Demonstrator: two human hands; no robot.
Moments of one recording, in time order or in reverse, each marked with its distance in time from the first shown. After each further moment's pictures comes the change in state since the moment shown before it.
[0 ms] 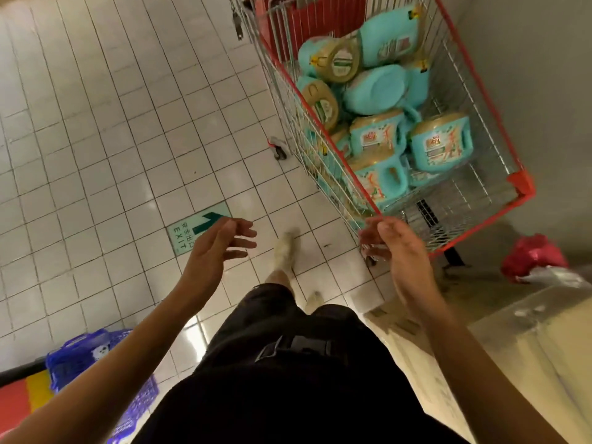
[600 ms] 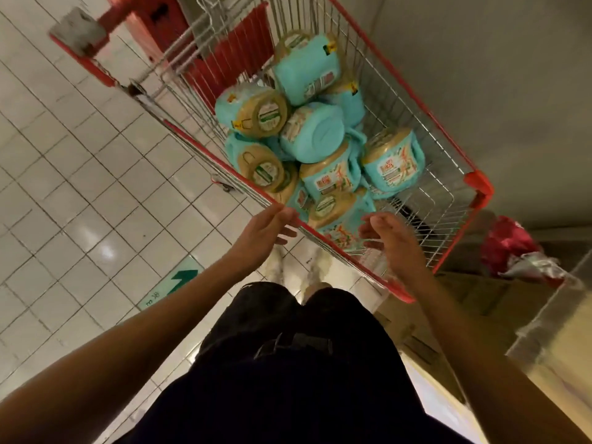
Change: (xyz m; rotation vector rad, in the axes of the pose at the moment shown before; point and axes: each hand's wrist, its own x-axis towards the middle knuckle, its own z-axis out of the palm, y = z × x) left_hand 0.297 0.088 0.113 0.177 -0.595 -0.066; right_hand 0.189 -0.045 -0.027 -0.039 0.312 0.197
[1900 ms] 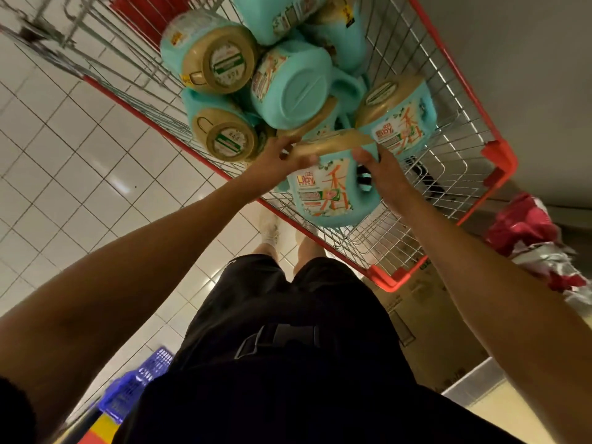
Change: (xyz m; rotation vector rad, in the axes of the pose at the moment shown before) left_hand 0.182 -0.003 0.052 0.164 -0.096 -0.143; right_hand 0.186 0.030 -0.052 0.039 -0.268 0.107
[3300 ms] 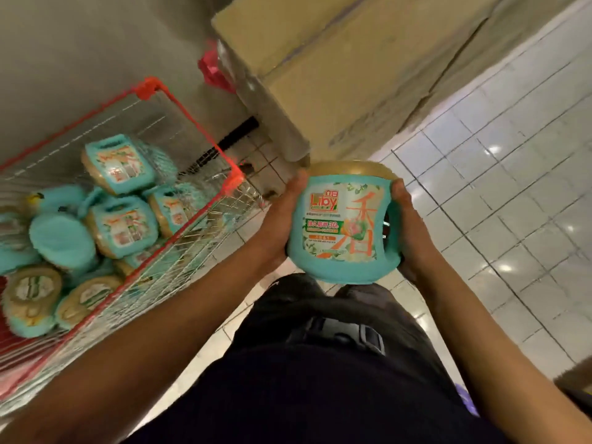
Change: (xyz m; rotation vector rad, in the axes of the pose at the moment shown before) left_hand -0.369 -0.066 0.296 0.378 -0.942 -0.195; right_hand -0.533 0.283 0.234 1.164 1.232 -0.068
